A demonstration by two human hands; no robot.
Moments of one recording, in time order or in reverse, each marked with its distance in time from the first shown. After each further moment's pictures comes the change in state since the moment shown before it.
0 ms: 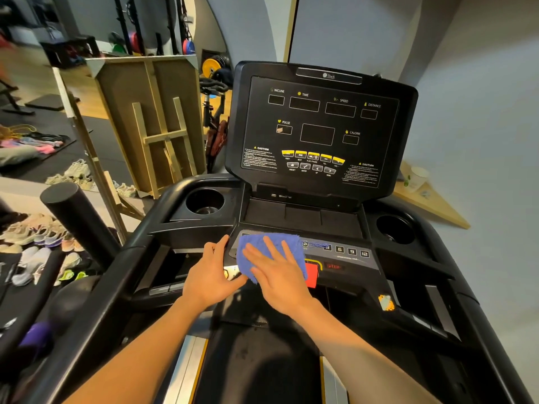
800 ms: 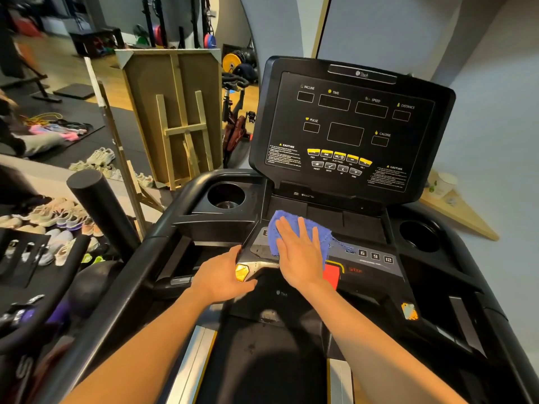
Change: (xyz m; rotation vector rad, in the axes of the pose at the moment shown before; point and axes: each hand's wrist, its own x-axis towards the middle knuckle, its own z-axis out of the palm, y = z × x) left_hand -0.001 -0.026 -0.007 0.082 -0.164 -0.041; right_hand 0.041 0.003 0.001 -0.077 0.095 0.245
